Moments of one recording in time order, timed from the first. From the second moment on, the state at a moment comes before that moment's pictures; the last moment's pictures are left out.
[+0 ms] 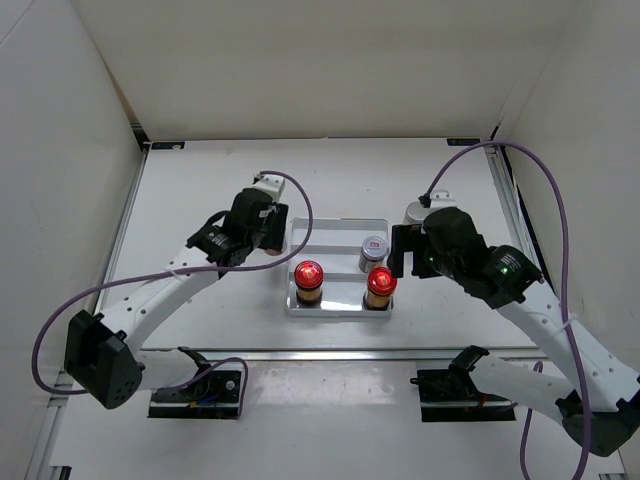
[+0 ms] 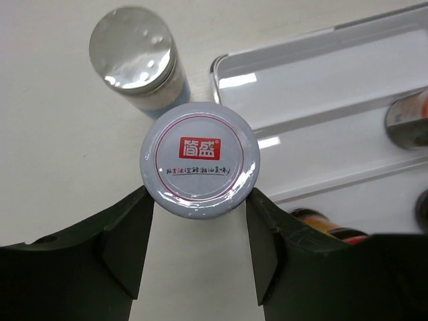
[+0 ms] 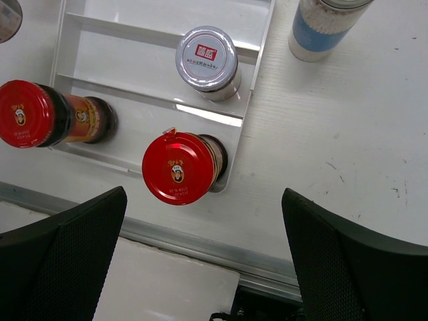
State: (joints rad) left arm -0.61 1.25 1.03 -0.45 -0.27 -0.18; right arm 0.73 0.94 1.13 -0.95 0.22 0.44
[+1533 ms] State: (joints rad) left arm -0.74 1.71 1.37 -0.23 0.10 -0.28; right arm 0.73 0.88 1.07 -1.01 0.25 0.45
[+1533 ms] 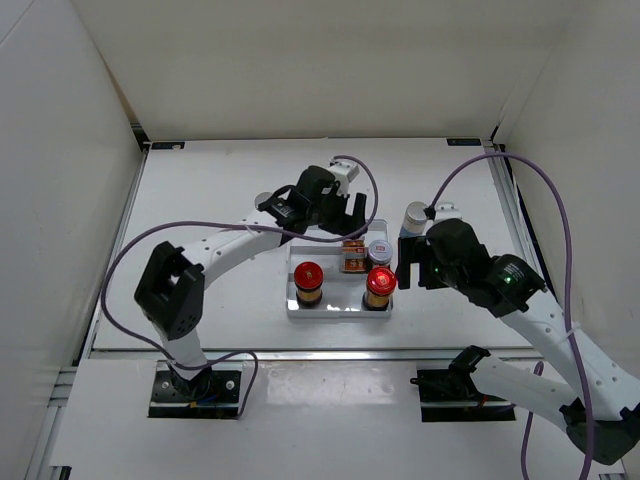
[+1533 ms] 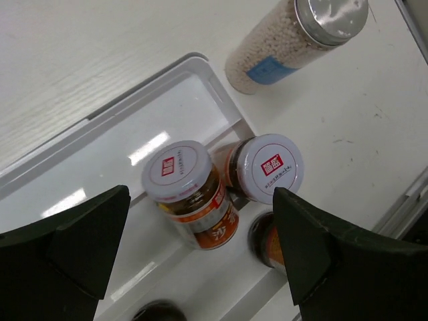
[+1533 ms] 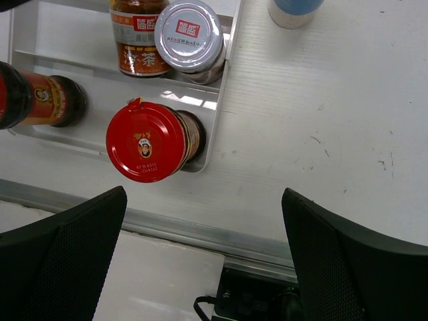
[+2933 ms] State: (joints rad) left arm -0.70 1.95 1.38 -0.23 0.32 -0.40; right arm 0.73 0.82 1.02 -1.03 0.25 0.46
